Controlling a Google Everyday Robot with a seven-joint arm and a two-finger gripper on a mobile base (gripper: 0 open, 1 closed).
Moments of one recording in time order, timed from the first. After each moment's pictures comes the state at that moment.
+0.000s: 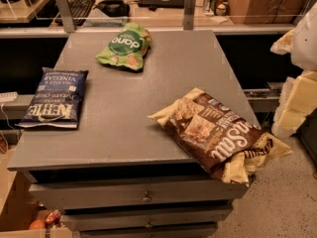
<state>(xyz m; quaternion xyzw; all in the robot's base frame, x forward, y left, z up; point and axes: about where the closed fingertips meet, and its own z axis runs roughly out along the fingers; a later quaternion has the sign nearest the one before) 0.438 -0.217 0.977 -0.60 0.78 -0.03 0.16</state>
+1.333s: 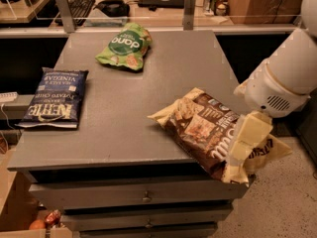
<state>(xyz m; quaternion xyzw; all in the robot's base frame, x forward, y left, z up) 0.435 -0.164 0.884 -0.58 0.80 0.07 0.15</state>
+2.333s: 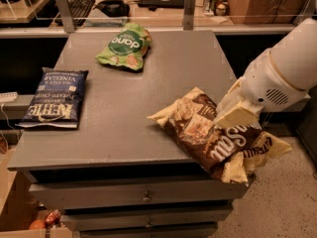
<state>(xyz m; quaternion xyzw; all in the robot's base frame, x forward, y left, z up) 0.439 -0.141 0.908 -0.57 0.79 0.09 0.22</state>
